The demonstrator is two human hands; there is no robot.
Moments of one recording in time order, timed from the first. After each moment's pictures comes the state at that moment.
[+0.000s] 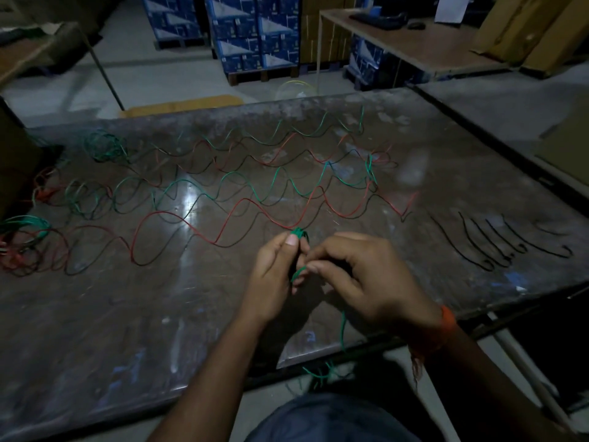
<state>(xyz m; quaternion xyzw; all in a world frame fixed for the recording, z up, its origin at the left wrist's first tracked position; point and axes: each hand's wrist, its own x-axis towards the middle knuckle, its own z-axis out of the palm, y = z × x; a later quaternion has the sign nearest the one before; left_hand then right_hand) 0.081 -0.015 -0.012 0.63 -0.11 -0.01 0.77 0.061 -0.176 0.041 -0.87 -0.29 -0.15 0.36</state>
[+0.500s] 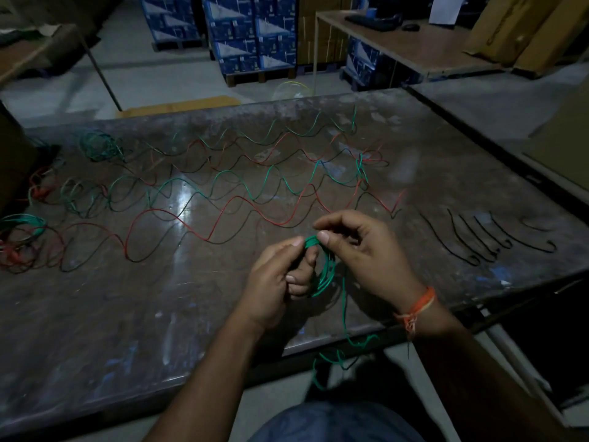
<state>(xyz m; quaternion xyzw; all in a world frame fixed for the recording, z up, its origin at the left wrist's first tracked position) 0.069 -0.032 -0.005 0.46 -0.11 -0.18 0.86 0.082 -0.201 0.015 -0.81 -0.16 -0.09 0.56</state>
